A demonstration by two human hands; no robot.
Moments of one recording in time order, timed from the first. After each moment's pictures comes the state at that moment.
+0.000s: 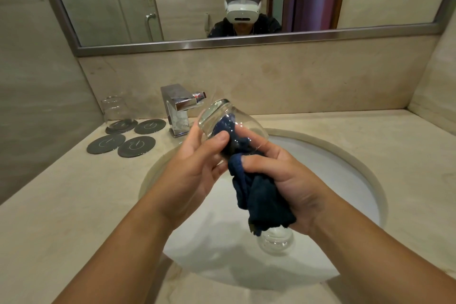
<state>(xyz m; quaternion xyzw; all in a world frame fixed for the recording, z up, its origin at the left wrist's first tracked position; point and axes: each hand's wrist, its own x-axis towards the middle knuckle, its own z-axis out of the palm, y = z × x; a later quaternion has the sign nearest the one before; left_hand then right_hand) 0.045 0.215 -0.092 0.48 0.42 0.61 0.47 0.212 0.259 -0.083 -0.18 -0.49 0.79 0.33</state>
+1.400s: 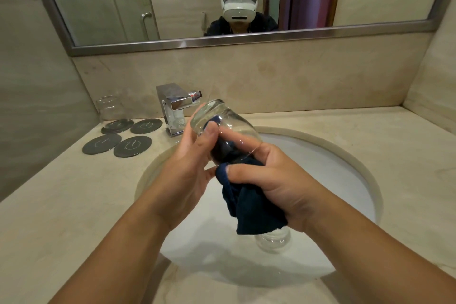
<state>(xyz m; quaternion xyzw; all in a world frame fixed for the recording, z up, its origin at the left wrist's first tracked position) 0.047 0.212 -0.092 0.50 0.43 0.60 0.45 0.212 0.256 -0.080 -0.18 -0.61 0.71 0.31</state>
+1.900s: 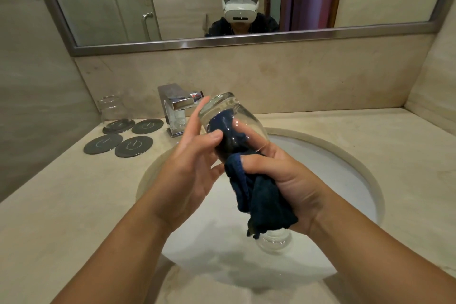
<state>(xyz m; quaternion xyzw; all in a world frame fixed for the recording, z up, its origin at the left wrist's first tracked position) 0.049 0.212 -0.087 0.51 0.40 0.61 0.45 0.213 0.259 -0.082 -0.10 -0.51 0.80 0.31</state>
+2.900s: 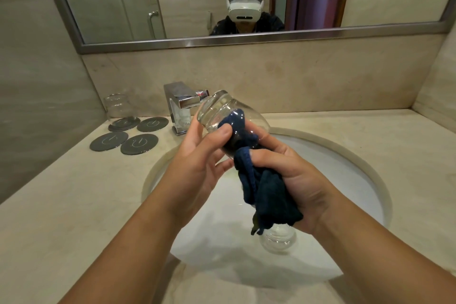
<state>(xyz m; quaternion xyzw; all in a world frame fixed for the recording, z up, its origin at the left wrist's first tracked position) 0.053 0.211 -0.087 0.47 0.40 0.64 0.44 0.210 0.262 -0.084 -0.14 -0.48 0.80 0.33</state>
